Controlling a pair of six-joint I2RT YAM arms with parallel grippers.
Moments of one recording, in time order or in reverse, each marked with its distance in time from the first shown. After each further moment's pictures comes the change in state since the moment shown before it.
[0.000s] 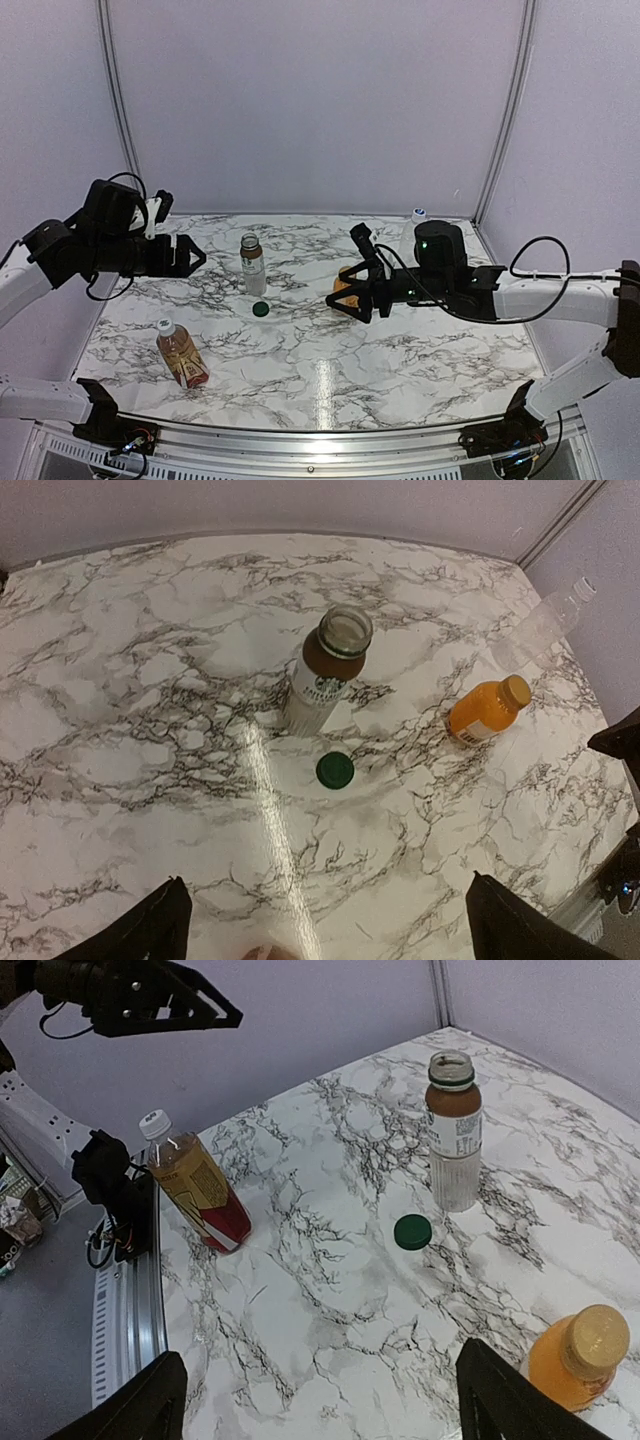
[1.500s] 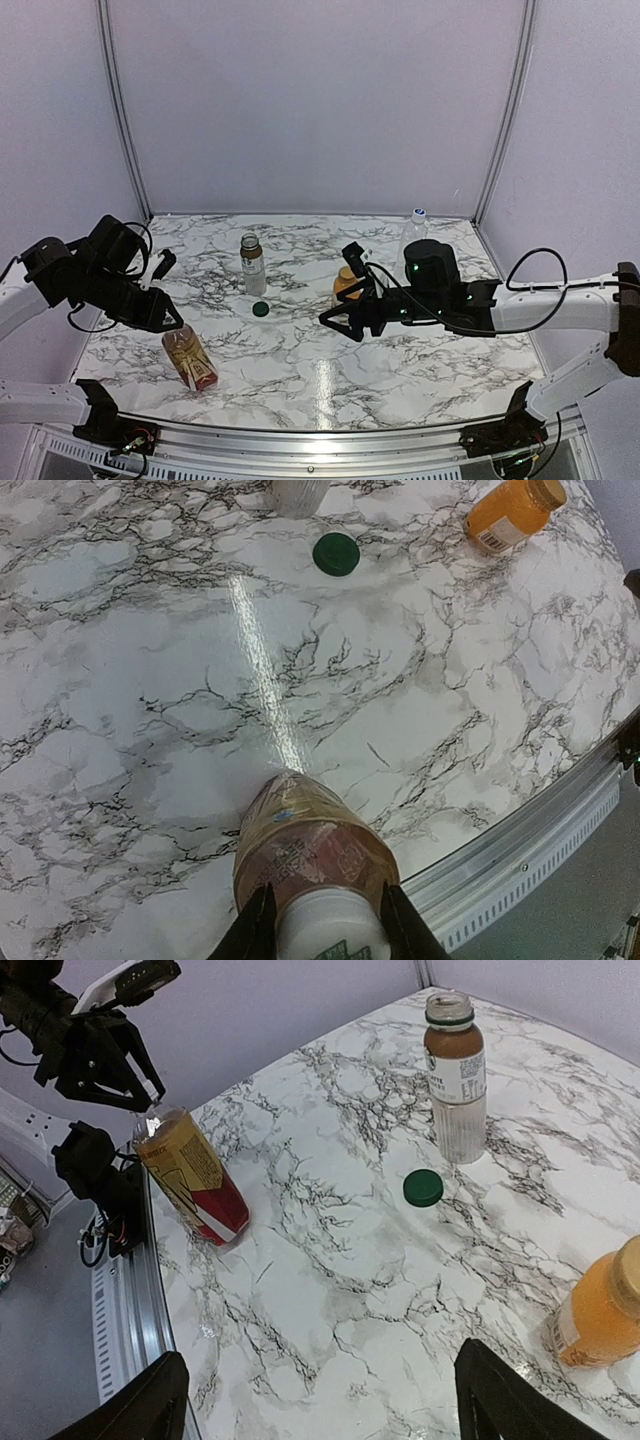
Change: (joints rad) left arm -0.047 -0.109 -0.118 -0.357 0.159 -0.009; right arm 0.116 -0.008 -0.058 0.004 0.153 0.102
